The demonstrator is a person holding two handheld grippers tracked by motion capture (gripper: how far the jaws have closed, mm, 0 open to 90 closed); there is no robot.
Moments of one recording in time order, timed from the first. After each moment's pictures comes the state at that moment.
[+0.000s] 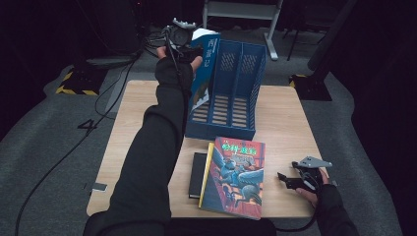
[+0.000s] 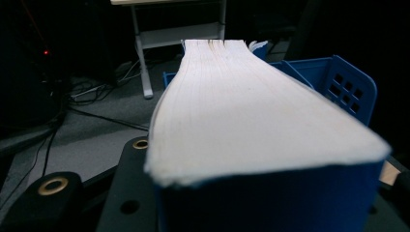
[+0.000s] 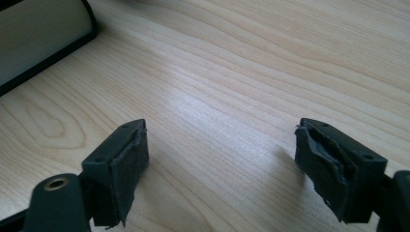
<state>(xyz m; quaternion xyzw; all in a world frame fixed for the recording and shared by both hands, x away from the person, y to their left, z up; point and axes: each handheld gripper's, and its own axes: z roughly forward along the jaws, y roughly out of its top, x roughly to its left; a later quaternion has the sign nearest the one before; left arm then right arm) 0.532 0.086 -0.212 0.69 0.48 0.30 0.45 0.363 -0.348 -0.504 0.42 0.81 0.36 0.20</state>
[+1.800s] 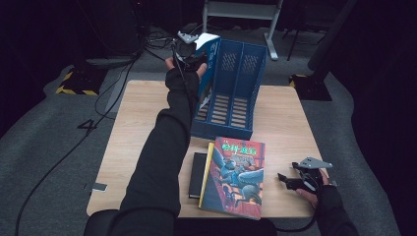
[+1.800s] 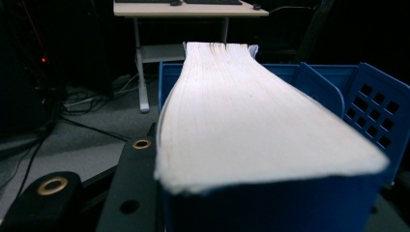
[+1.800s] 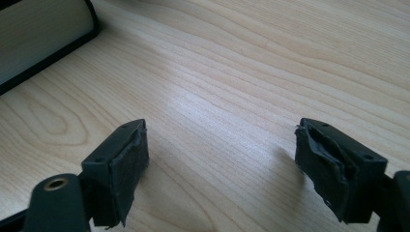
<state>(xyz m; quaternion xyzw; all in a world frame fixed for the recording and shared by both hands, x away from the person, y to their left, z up) 0.562 0.073 -0.264 0.64 0.49 0.32 0.49 0.360 -0.348 -0.504 0.42 0.81 0.36 0.20</state>
